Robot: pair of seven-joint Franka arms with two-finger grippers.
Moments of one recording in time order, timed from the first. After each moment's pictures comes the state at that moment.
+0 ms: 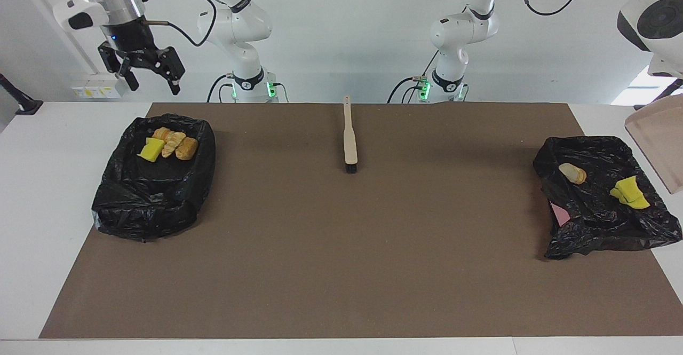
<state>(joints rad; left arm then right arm) 0.21 0.05 0.00 -1.64 1.14 1.90 1.57 0.07 -0.13 -0.12 -1.56 -0.03 1.49 0.09</state>
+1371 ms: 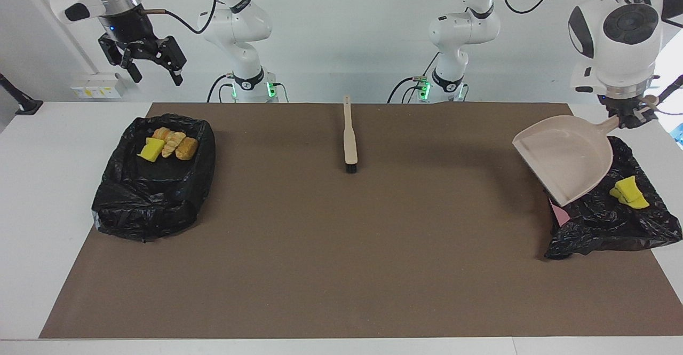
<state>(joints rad) 0.05 -0.04 -0.01 -1.83 0.57 1.69 1.26 0.05 -0.11 -0.12 -1.54 0.01 1.48 0.09</state>
